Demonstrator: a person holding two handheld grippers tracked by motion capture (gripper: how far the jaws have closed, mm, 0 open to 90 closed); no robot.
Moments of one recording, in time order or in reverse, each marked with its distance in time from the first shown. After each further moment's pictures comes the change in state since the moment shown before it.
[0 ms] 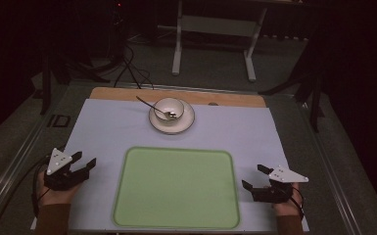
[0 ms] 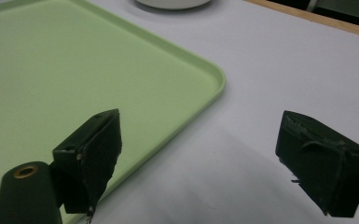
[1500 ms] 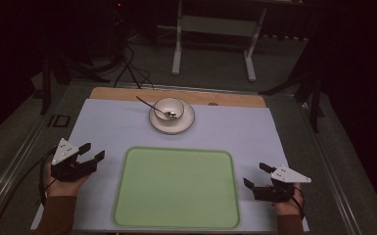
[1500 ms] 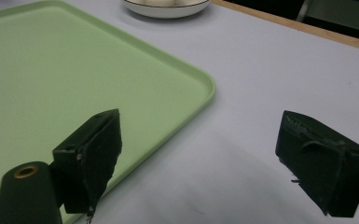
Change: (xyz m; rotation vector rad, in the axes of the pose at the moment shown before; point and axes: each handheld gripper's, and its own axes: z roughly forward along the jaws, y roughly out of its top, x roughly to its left) left arm -0.013 0.035 0.005 -0.035 -0.068 0.003; right arm -0.003 0.000 -0.002 -0.033 -0.020 -0.003
